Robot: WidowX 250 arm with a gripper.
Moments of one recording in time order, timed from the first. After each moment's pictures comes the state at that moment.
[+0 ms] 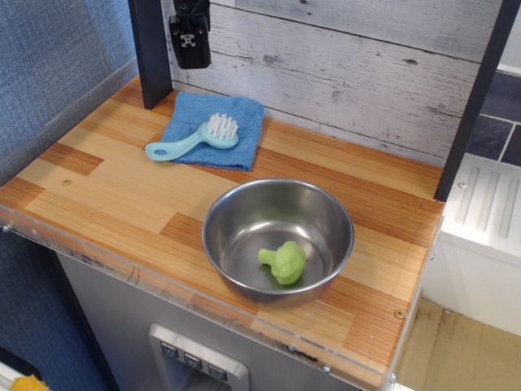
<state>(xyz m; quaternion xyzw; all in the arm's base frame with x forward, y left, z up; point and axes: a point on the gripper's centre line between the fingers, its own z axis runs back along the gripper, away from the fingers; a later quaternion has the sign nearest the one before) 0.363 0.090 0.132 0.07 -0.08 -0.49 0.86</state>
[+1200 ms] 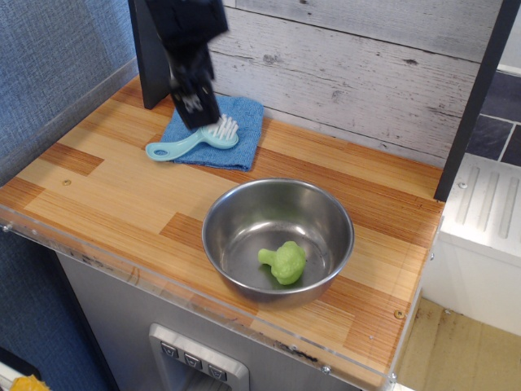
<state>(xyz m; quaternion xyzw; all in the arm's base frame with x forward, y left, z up) 0.294 0.034 0.125 0.02 -0.14 -0.47 0.87</state>
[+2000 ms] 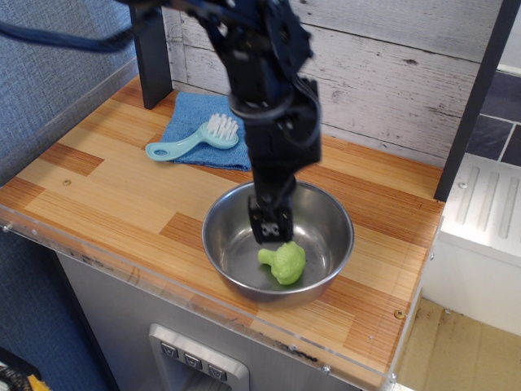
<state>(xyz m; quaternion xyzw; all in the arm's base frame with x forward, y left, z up) 0.265 -0.042 0.072 0.01 -0.10 -0.54 0.84</state>
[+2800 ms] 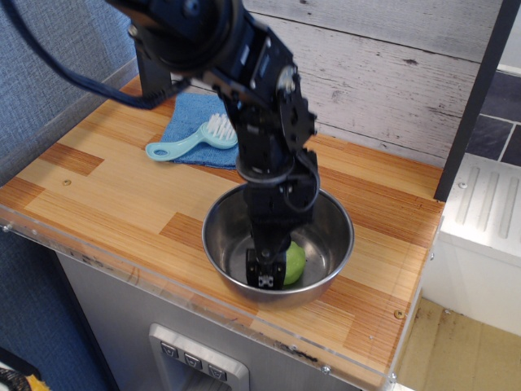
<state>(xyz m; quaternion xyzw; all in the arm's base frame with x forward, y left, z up) 0.258 -0.038 0.016 0.00 -0.04 -0.53 0.85</state>
